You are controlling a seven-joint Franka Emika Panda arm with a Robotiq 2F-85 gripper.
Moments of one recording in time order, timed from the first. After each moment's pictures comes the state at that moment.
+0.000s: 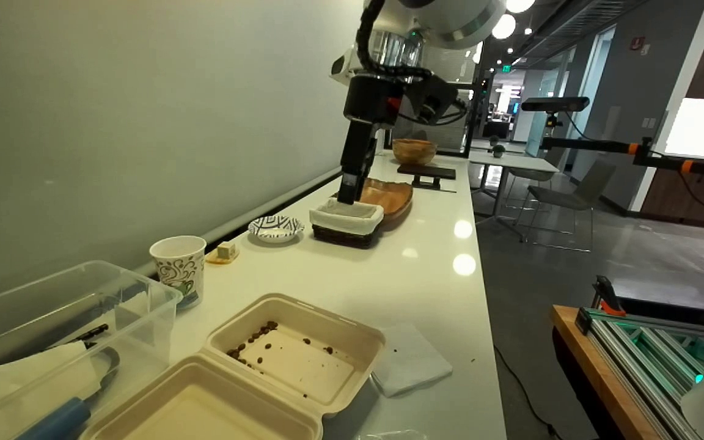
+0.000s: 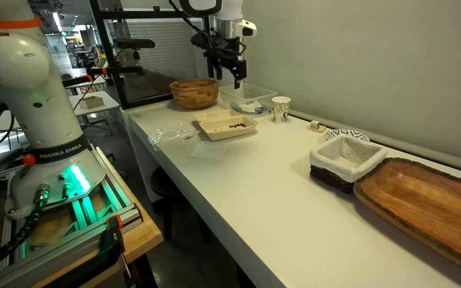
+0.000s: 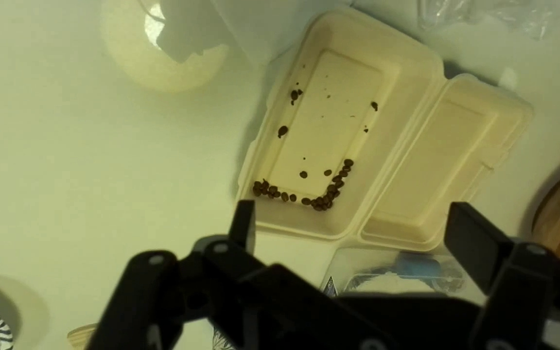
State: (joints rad) arm -0.07 -0.04 -0.19 -2.32 0.35 2.33 -0.58
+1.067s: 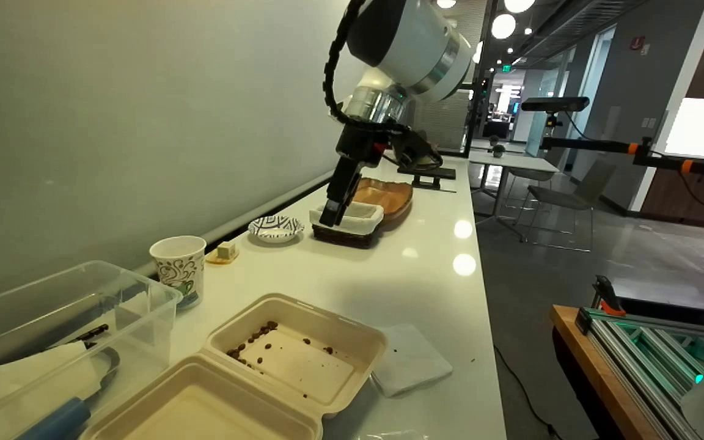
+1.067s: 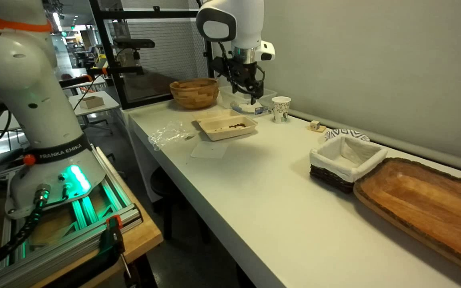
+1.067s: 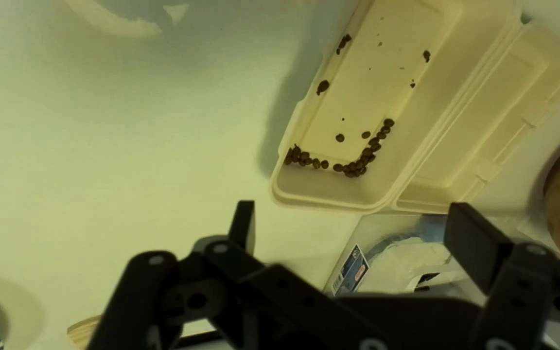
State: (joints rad) arm -0.19 0.17 -0.16 -2.23 0.71 2.41 -0.96
